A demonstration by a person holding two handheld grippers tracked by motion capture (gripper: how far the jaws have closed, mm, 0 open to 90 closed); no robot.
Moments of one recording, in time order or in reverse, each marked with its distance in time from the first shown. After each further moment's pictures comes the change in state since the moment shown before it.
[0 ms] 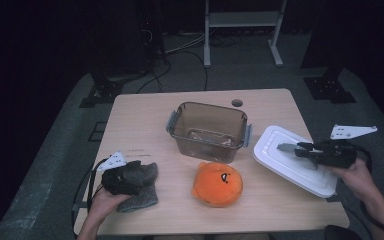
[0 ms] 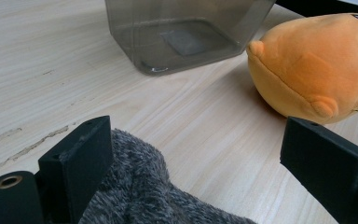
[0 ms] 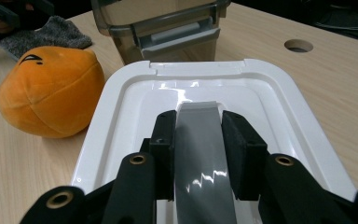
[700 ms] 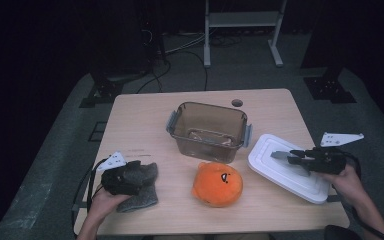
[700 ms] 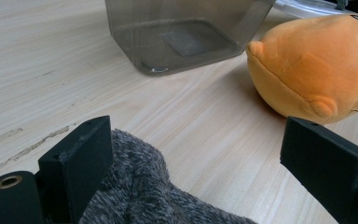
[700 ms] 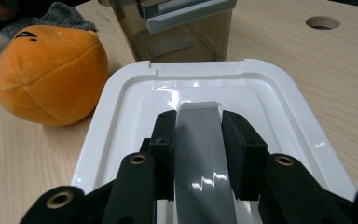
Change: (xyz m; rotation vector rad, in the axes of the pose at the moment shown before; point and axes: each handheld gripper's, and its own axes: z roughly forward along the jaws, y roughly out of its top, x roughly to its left) left arm 0.000 0.000 0.000 -0.005 -0.001 -0.001; right arm 0.003 -0.021 0.023 0.020 0.032 0.021
